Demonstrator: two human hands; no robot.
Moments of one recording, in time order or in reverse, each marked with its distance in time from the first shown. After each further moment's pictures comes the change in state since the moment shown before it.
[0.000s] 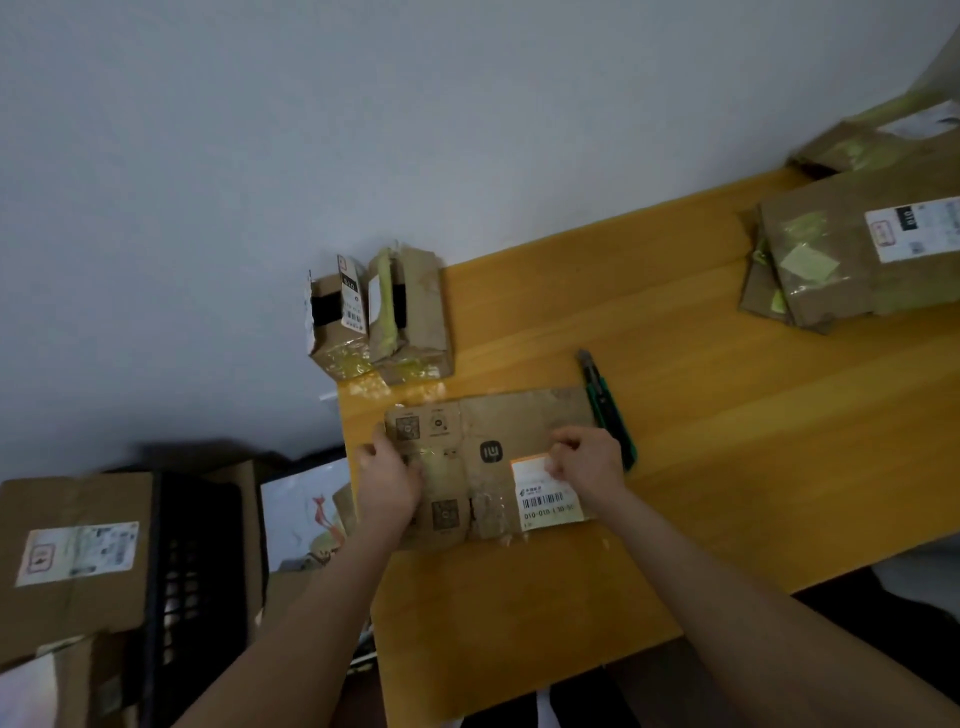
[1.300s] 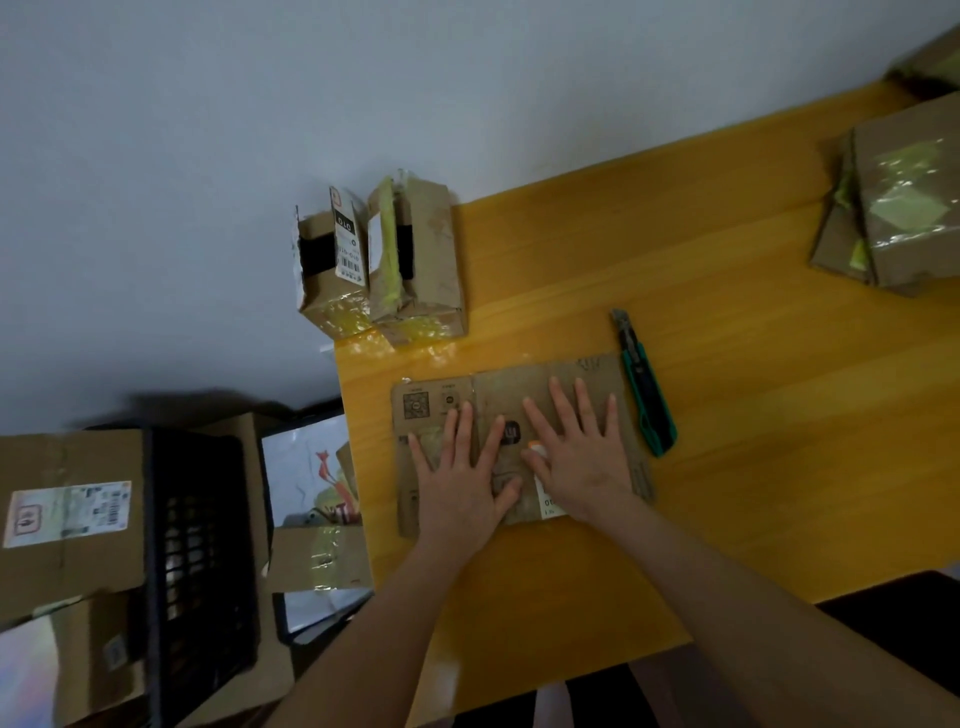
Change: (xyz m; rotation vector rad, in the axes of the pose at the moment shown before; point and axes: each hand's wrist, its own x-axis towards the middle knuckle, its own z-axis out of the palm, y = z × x) left_hand -0.009 -0.036 0.085 0.620 0.023 0.583; right_hand 0.024 0.038 0.057 -1.000 -0.132 -0.537
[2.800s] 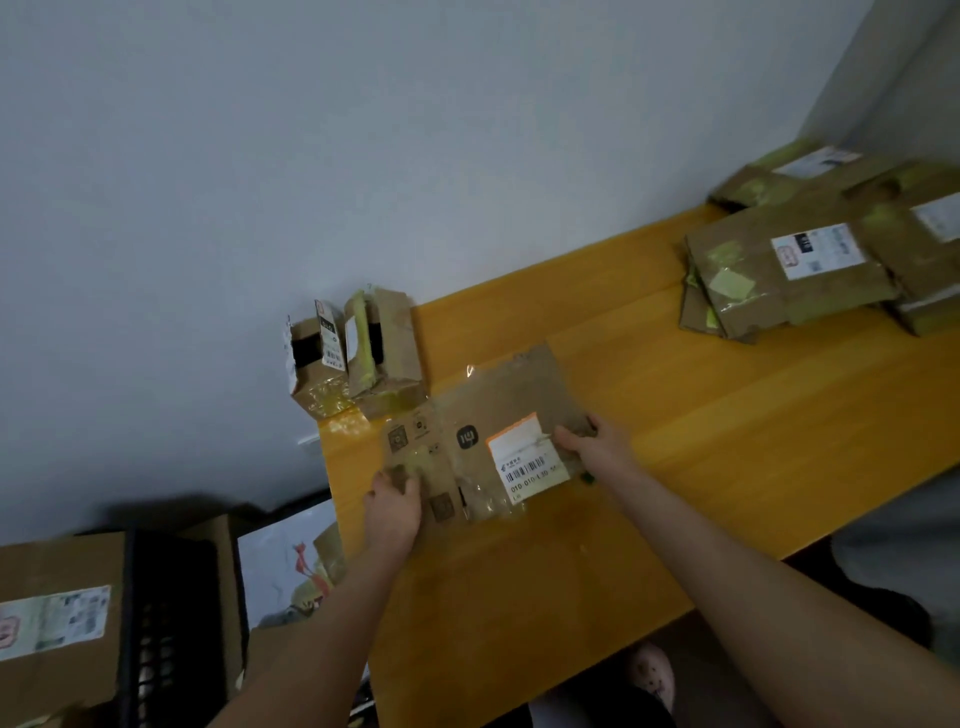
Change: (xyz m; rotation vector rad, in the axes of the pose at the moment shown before) left_hand 0.008 -0.018 -0.081 -0.887 -0.122 -0.683; right_hand -0.052 0.045 -0.107 1.495 0.141 0.628
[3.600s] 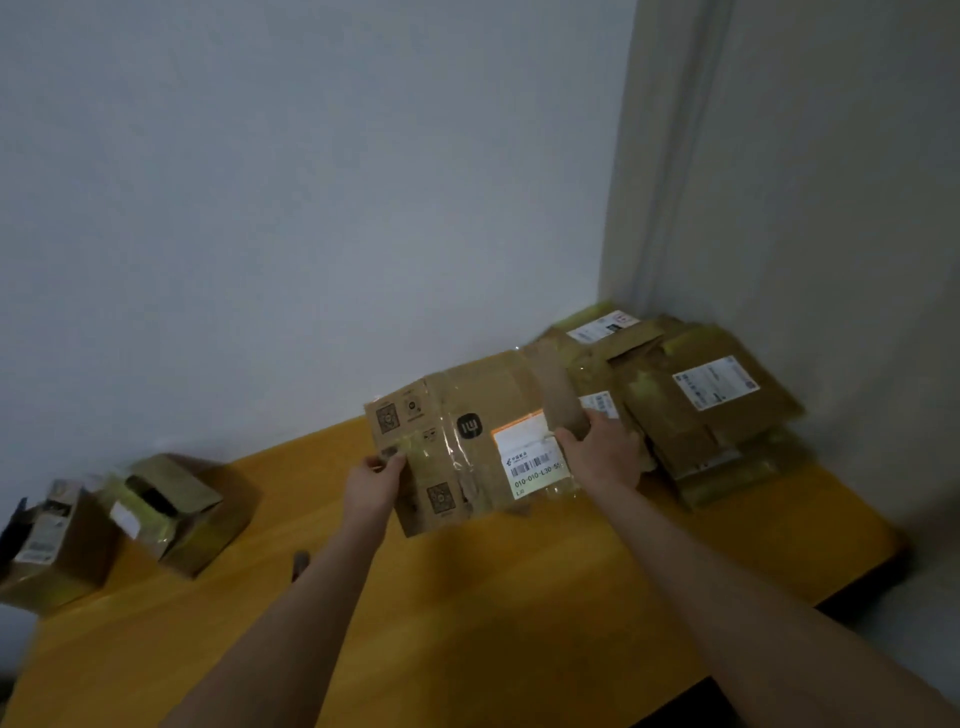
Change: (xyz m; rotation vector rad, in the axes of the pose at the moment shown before) left_hand -0.094 0.373 0.243 -0.399 0.066 0.204; right_hand 0.153 -0.129 -0.392 -0.623 0.449 -0.299
